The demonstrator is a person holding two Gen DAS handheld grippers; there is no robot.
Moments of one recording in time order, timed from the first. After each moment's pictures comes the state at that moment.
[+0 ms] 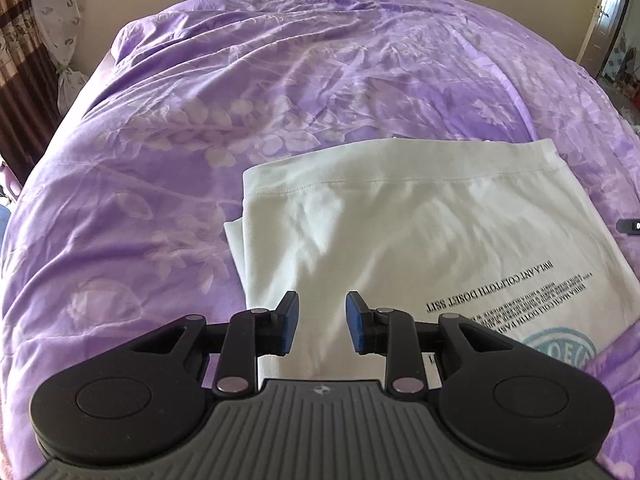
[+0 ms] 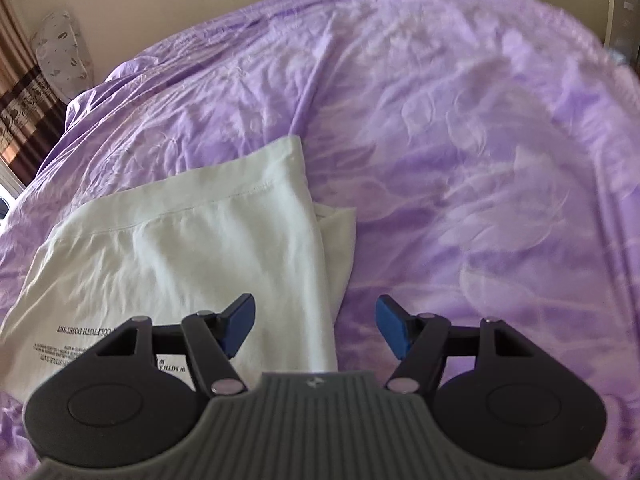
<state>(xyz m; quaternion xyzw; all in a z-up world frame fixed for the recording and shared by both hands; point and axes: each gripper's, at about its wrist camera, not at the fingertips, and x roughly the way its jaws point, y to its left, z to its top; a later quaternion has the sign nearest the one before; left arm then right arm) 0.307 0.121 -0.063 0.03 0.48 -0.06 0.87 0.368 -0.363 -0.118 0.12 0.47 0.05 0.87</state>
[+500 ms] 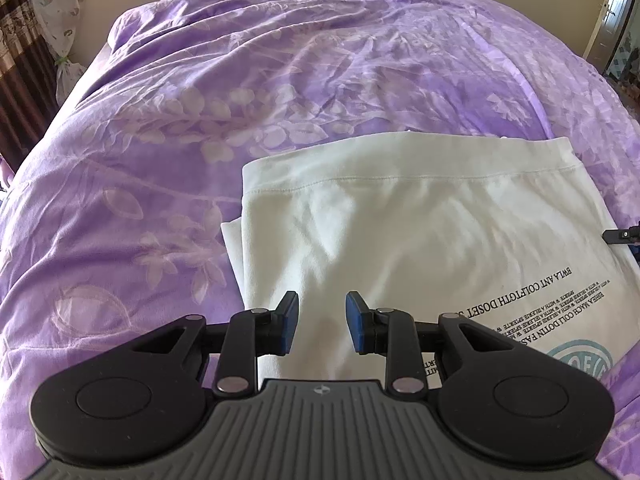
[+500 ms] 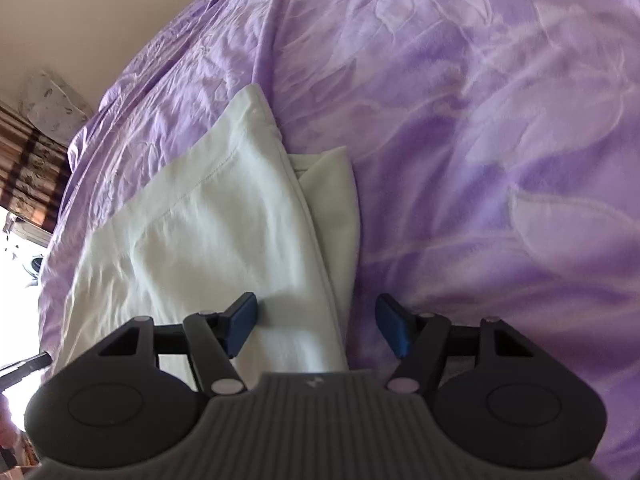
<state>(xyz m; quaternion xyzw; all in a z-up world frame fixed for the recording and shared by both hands) 0.325 0.123 -0.080 0.03 0.49 -0.06 0.87 0.399 -0.383 -0.194 0.28 0.51 0.07 0.81</state>
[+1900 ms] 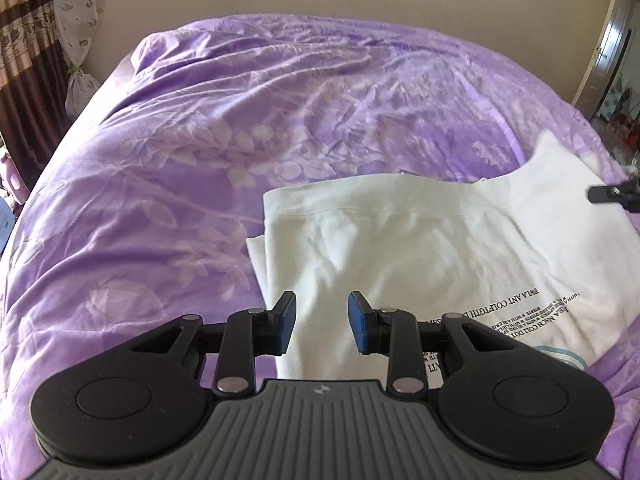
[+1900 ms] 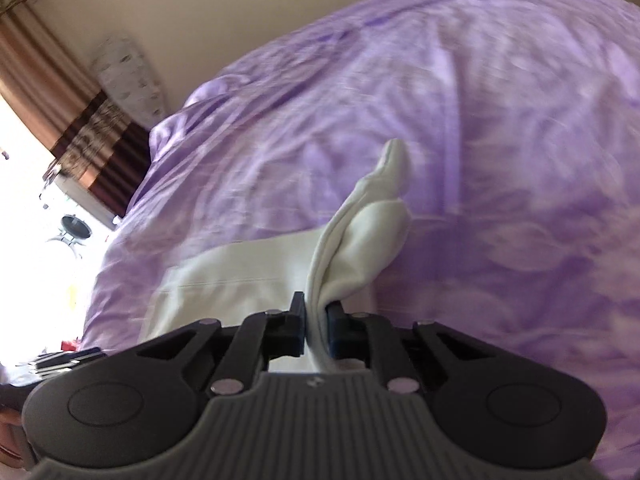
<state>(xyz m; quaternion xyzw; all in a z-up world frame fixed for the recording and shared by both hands) 0.284 0.153 -0.042 -0.01 0.44 -0.07 0.90 0.412 -0.257 -0.044 0.19 0.45 0.16 0.86</state>
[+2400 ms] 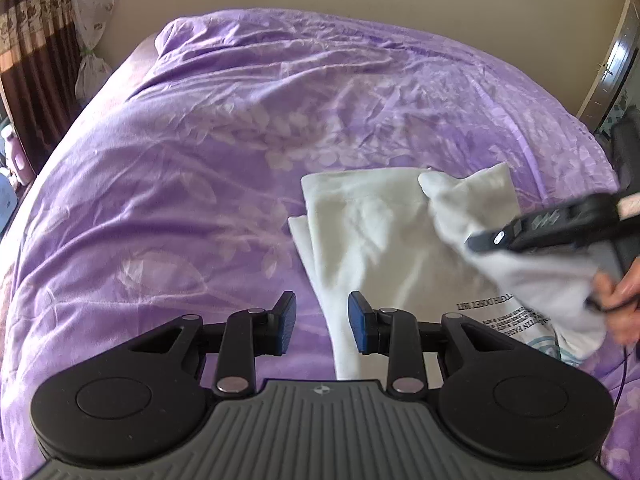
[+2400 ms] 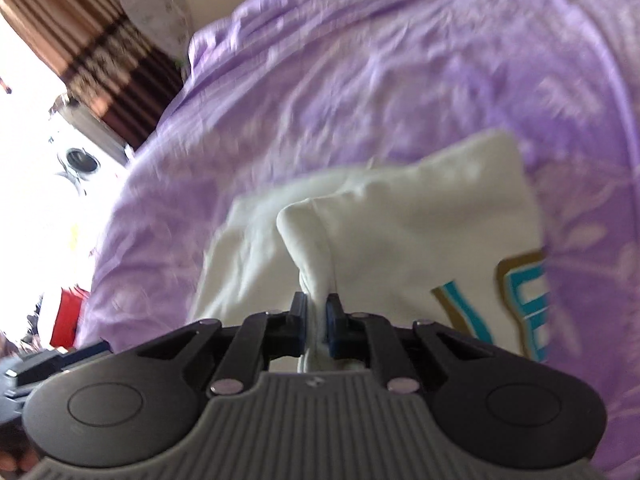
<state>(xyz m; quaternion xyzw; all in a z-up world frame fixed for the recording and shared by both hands) 0.273 0.200 -0.056 -0.04 0.44 -0.06 0.89 0.432 -0.059 -0.097 0.14 0.53 0.19 0.82</state>
